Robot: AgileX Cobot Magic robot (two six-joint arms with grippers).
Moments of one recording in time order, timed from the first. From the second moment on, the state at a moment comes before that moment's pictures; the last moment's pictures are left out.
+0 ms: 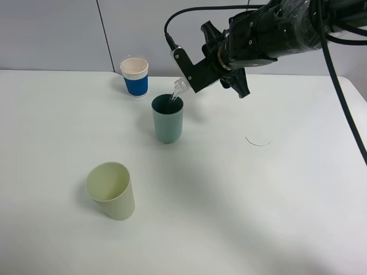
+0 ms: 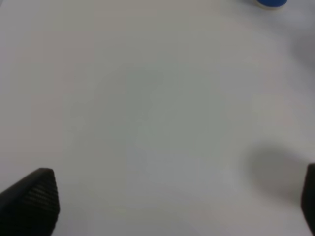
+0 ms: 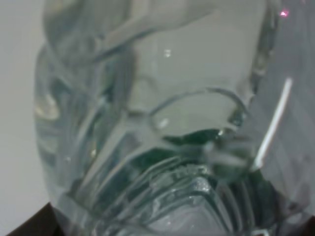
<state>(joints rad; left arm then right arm) 0.02 -0.01 -0.50 0.00 1.05 0.00 0.60 1.95 -1.30 -1.21 0.44 -0.61</state>
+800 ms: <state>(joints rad) 0.02 -0.01 -0.50 0.00 1.06 0.00 0.60 1.95 -1.30 -1.28 0.43 -0.61</state>
